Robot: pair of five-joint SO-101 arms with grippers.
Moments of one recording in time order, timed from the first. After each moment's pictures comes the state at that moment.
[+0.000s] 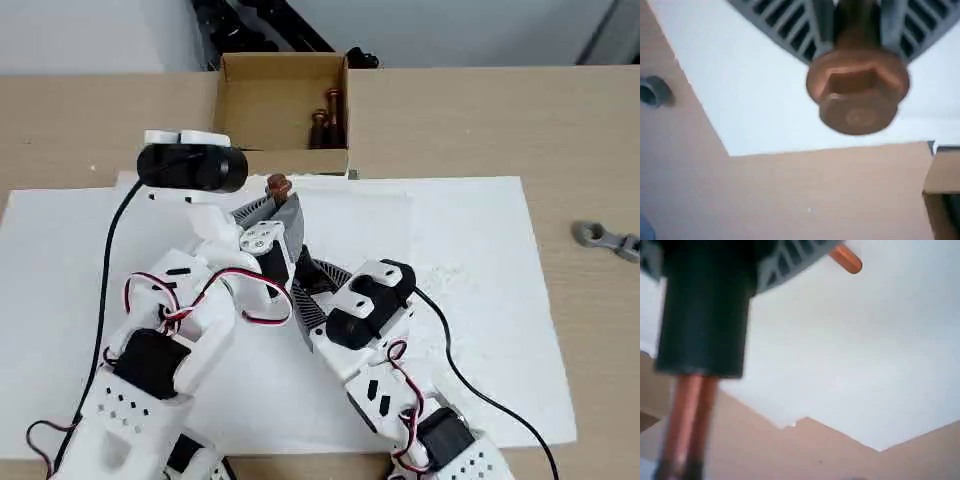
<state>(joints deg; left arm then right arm) 24.0 -55.7 44.4 48.2 28.8 -40.0 -102.2 94.4 23.3 -5.2</state>
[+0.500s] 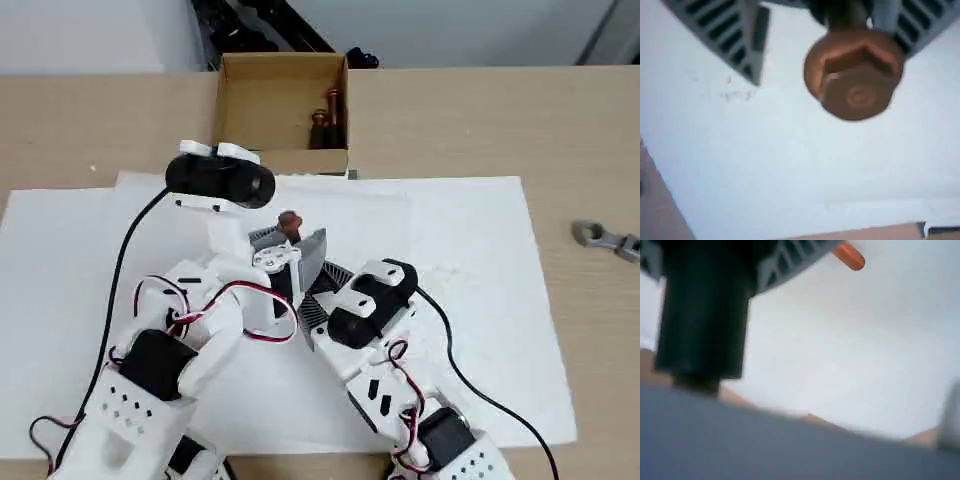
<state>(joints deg) 26.0 -55.3 44.4 57.1 26.1 -39.8 -102.3 94.4 23.4 -5.4</state>
